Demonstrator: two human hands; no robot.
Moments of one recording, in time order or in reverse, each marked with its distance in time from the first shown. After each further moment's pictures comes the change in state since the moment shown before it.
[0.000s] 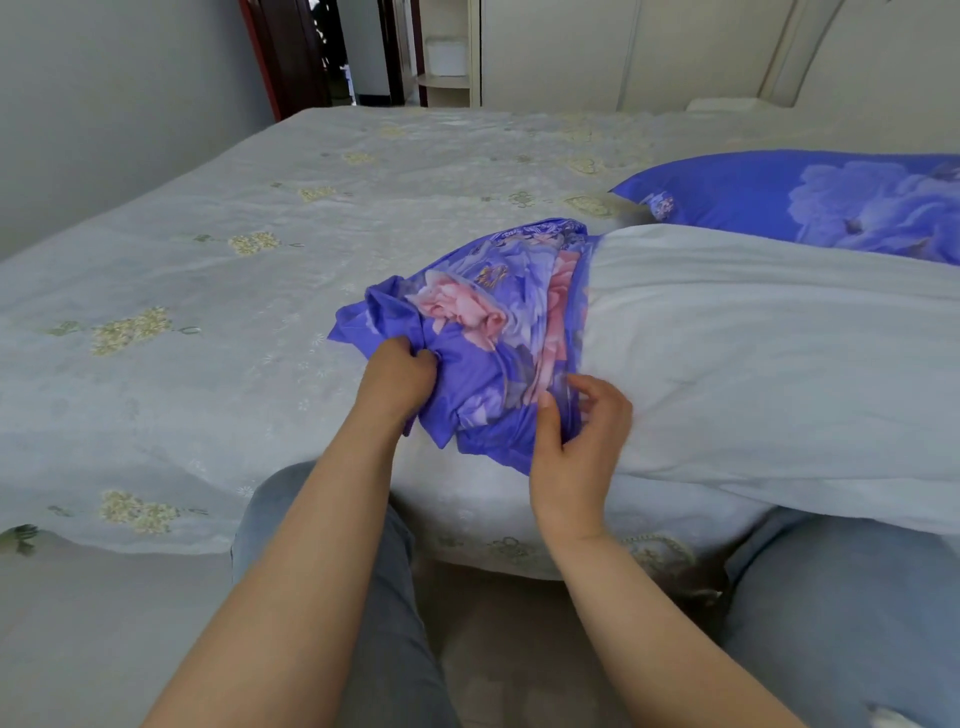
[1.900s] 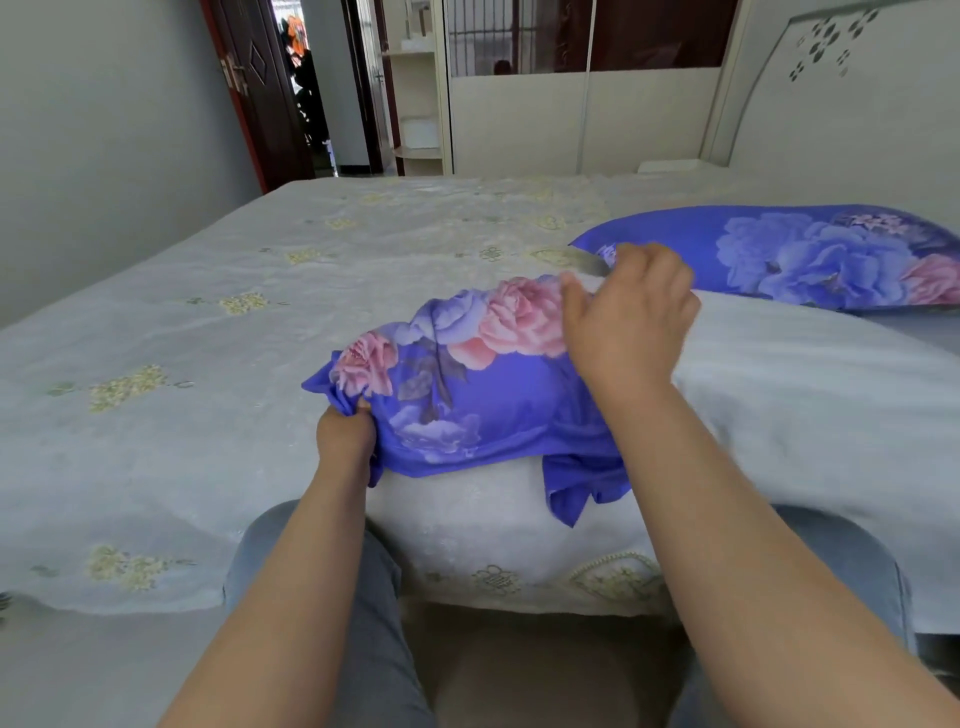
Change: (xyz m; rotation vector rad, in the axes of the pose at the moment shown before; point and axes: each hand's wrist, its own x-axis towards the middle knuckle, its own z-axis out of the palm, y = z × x) left_hand 0.018 -0.060 0.008 -0.539 0.207 -0.261; right_hand 0.135 -0.067 -0.041 -0.821 -0.001 -0.146
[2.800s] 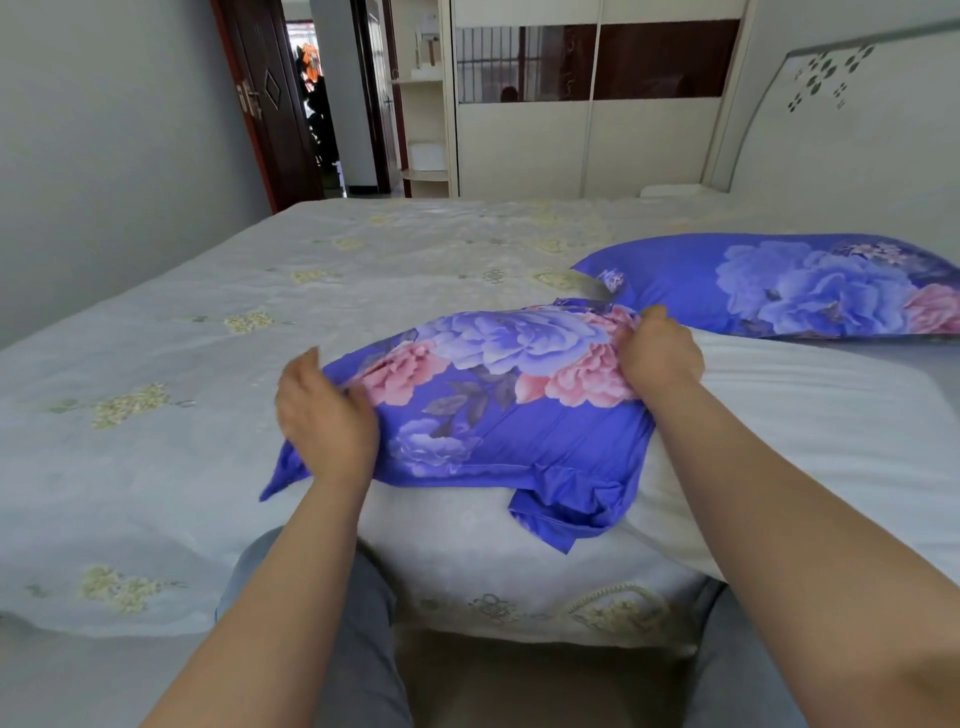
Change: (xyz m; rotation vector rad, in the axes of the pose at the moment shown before) left_hand -0.021 0.050 -0.003 0.523 0.447 0.622; right_hand 0.057 0.072 0.060 -0.023 -0.408 0.153
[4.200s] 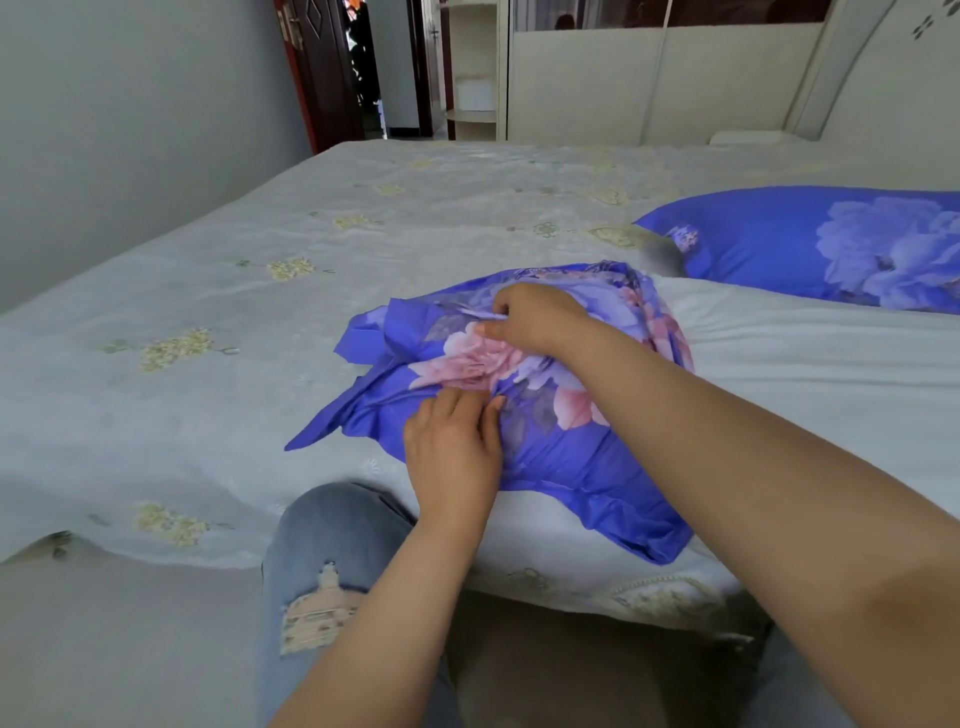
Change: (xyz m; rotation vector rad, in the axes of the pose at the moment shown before) left_hand -0.079 0.015 0.004 -0.033 -0.188 0.277; right_hand -0.032 -0.150 0.062 -0.088 -0.491 -0.684
